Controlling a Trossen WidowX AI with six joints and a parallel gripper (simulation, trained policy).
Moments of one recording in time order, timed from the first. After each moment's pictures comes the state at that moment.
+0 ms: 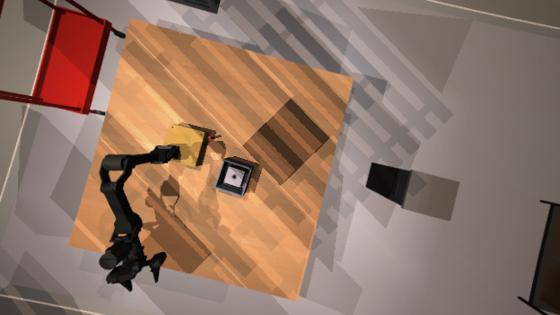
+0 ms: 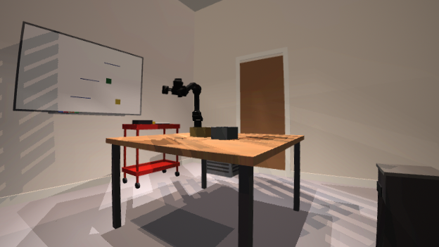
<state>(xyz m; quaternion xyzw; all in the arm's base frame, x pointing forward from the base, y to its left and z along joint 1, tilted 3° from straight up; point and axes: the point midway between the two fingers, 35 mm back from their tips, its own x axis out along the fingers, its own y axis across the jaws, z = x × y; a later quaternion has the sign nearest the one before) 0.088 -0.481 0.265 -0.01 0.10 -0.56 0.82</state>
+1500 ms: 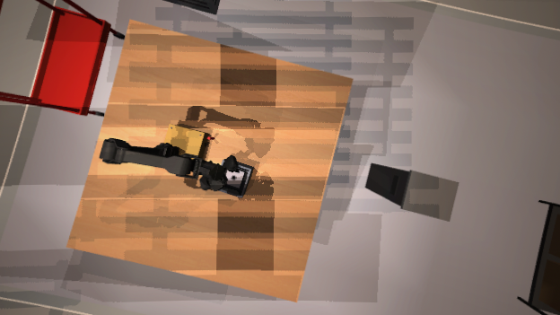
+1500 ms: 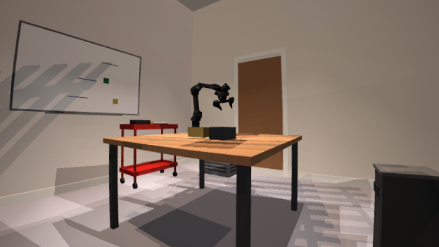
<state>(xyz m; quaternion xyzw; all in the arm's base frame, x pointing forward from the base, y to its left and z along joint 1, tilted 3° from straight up) 0.340 -0.061 0.190 0.29 0.39 -0.29 0.82</state>
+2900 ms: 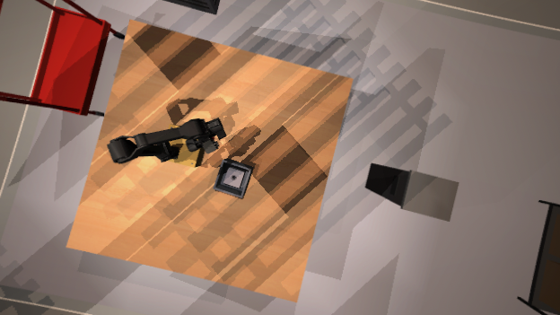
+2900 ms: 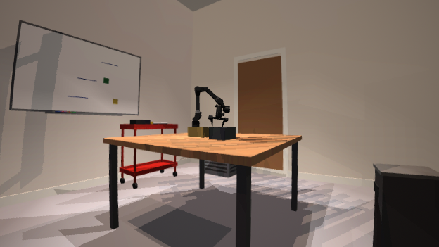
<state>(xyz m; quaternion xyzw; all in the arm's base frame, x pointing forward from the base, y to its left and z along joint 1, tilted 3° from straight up) 0.198 0.084 0.042 0.27 0.58 -0.39 0.66</state>
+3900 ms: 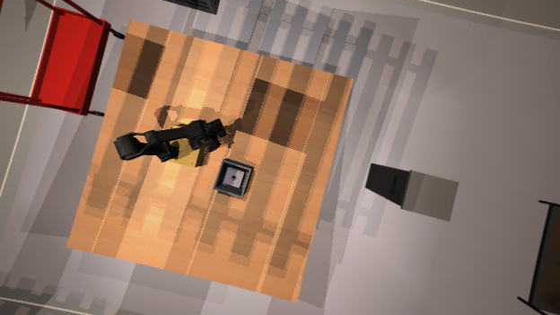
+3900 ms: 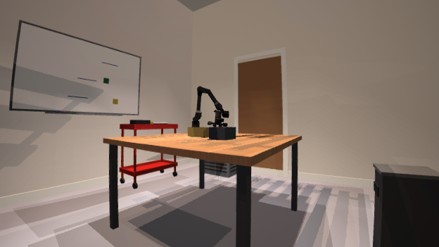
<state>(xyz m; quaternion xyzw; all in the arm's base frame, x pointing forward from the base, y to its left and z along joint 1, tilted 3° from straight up) 0.185 0.097 -0.012 0.29 0.60 -0.36 0.65</state>
